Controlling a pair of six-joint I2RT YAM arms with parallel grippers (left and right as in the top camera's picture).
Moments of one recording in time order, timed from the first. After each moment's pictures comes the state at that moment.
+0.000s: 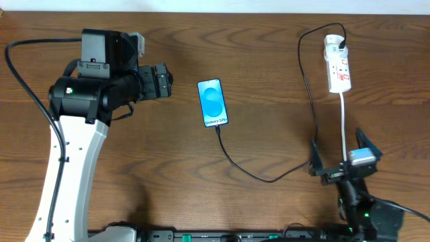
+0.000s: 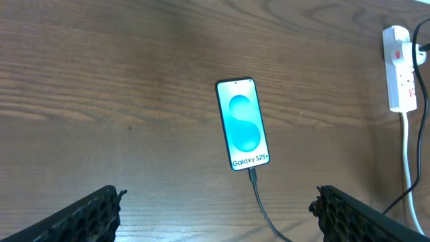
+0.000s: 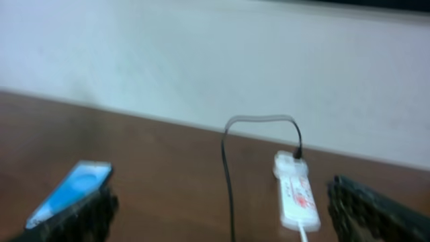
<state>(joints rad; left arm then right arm) -0.11 1.41 1.53 -1.06 0.23 -0.24 -0.08 0.05 0.26 -0.19 -0.30 -0.11</state>
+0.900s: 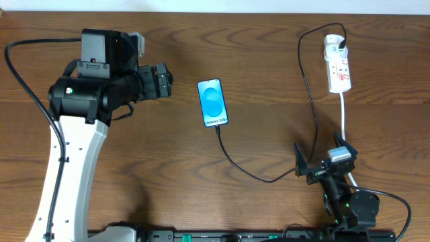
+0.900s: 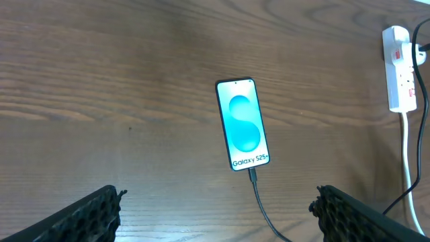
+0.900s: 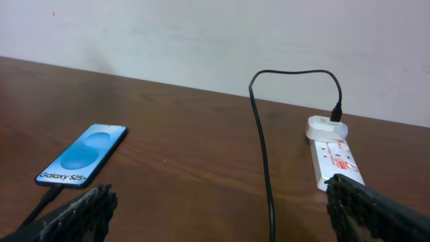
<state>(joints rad) -0.11 1.41 1.53 -1.06 0.23 -0.24 -0.02 0.01 0.01 -0.05 -0.30 -0.08</state>
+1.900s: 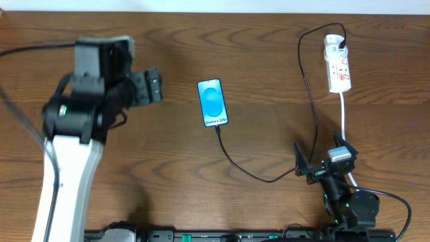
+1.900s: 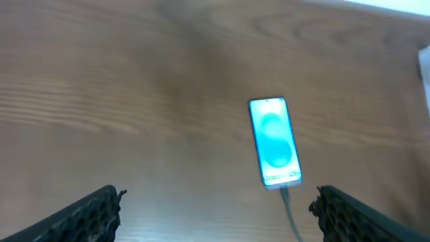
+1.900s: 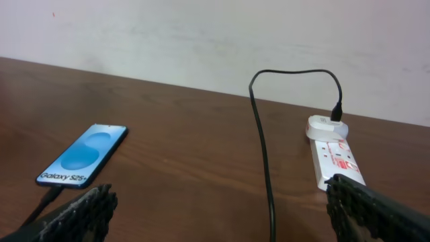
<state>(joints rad) -0.11 1.26 1.42 -0.96 0.07 -0.21 -0.02 0.01 0.01 -0.05 -0.30 -0.08</state>
